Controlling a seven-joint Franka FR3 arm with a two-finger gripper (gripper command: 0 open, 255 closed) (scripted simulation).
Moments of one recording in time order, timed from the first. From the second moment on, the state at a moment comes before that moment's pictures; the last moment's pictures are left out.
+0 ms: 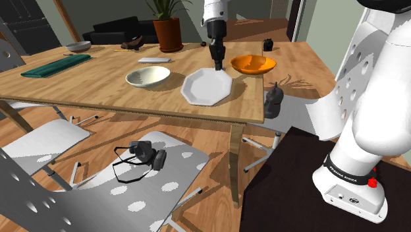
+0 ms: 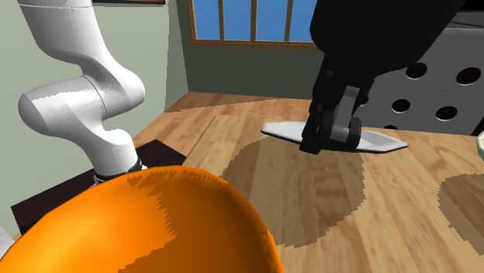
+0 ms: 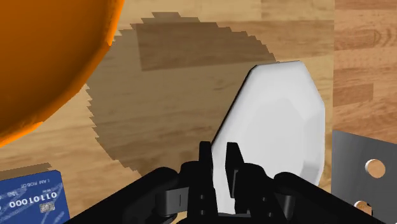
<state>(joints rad) 0.07 0.08 -0.10 -1.64 0.28 1.45 -0.40</state>
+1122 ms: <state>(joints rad) 0.01 0.12 -0.15 -1.41 0.27 1.24 -0.46</state>
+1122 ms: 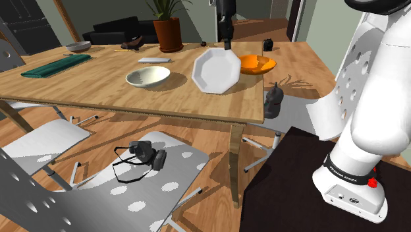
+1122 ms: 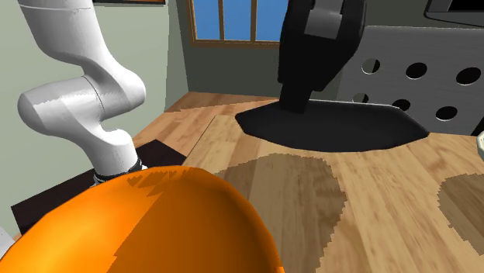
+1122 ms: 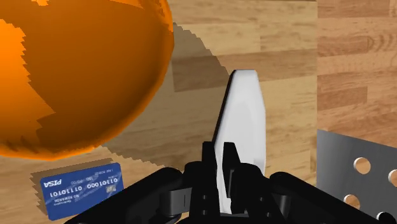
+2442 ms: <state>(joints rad) -0.27 0.32 -0.32 -1.12 0.21 1.06 -0.89</state>
